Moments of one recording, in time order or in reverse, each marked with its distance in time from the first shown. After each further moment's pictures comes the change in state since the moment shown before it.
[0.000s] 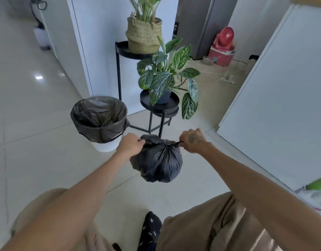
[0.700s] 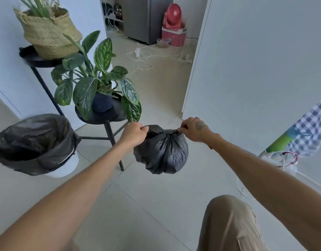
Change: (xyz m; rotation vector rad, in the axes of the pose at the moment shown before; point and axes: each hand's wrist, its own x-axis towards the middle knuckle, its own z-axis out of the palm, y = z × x) left_hand 0.027 0.189 0.087 0.072 -0.134 0.315; right_hand -0.058 0.174 0.010 0.571 0.143 0.346
